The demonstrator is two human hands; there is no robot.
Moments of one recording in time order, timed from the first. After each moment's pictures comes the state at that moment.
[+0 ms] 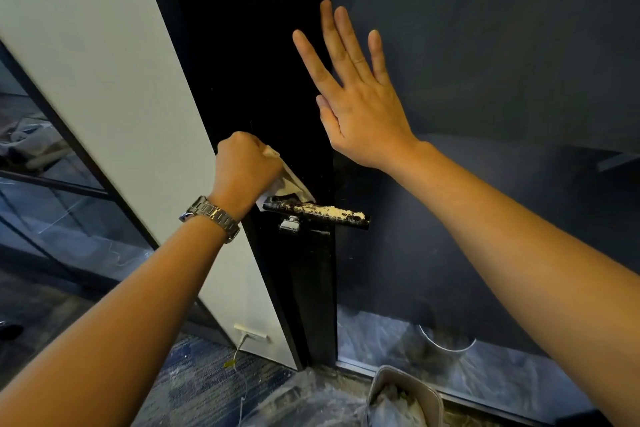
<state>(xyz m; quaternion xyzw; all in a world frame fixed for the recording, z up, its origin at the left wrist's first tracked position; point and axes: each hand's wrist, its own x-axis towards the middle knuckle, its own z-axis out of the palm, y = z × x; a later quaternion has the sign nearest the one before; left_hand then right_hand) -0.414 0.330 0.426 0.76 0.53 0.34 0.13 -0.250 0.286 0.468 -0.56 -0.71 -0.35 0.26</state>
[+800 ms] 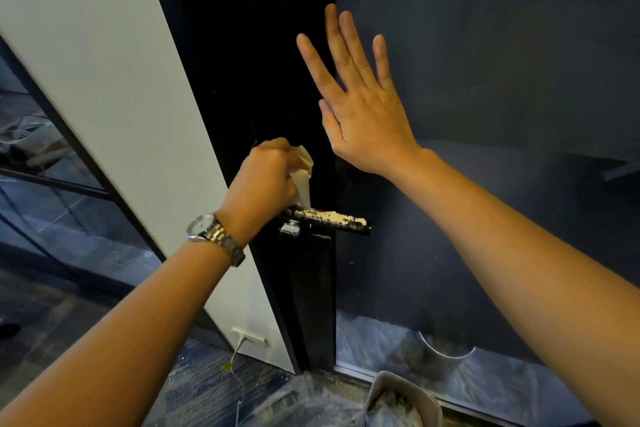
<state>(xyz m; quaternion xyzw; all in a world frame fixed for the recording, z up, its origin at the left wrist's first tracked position) -0.407 0.311 0.420 0.88 0.40 0.27 0.01 -0.251 0.288 0.467 -0.56 -0.70 -0.35 0.27</state>
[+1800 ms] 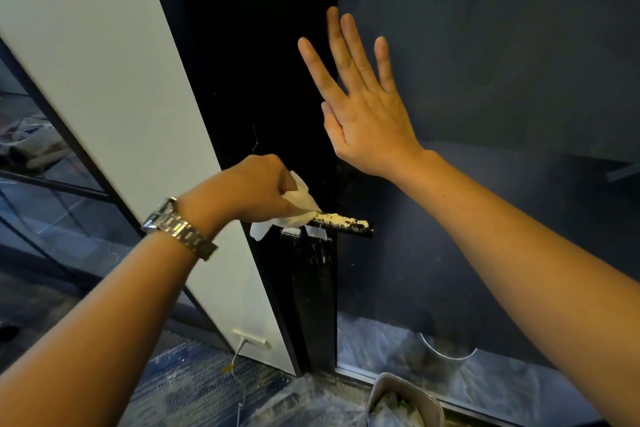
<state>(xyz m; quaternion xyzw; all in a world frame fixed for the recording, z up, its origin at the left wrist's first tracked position) -0.419 0.301 0.448 0.90 0.42 0.04 0.10 -0.251 0.288 0.467 -0.56 -0.71 -0.35 0.26</state>
